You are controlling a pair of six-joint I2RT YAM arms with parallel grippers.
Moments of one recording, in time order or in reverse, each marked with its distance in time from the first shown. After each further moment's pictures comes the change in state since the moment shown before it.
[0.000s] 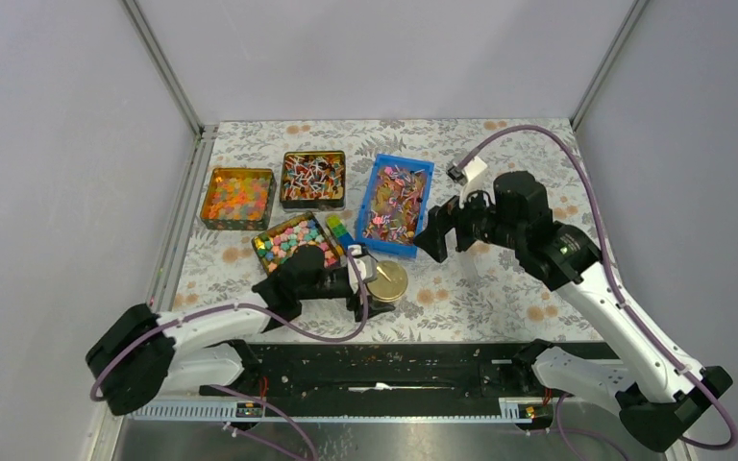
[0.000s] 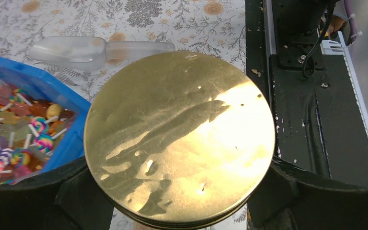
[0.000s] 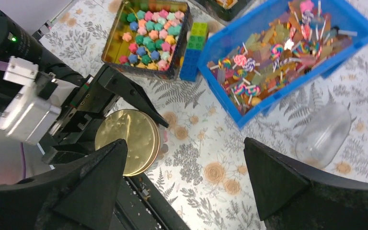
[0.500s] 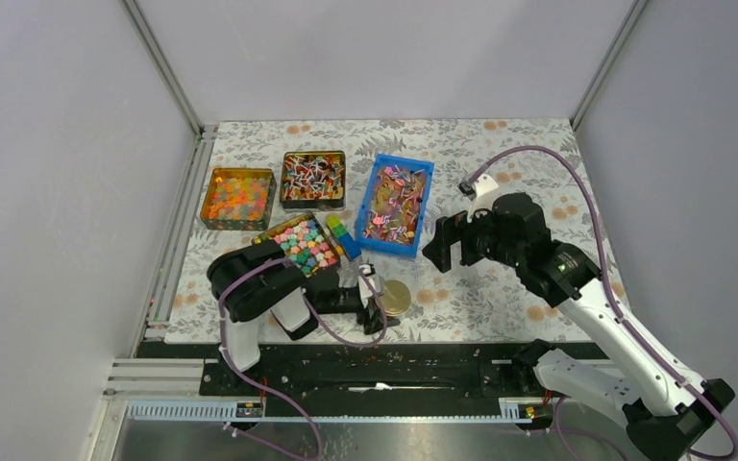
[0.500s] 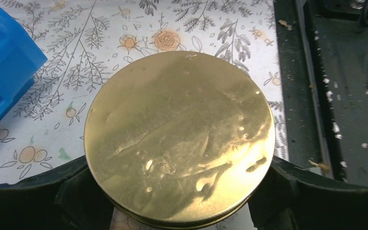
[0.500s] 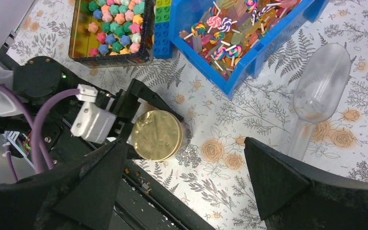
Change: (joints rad) left arm 0.002 0.748 -0.085 0.813 0.001 -0.051; right arm 0.000 -0.085 -0.150 0.007 0.125 0.124
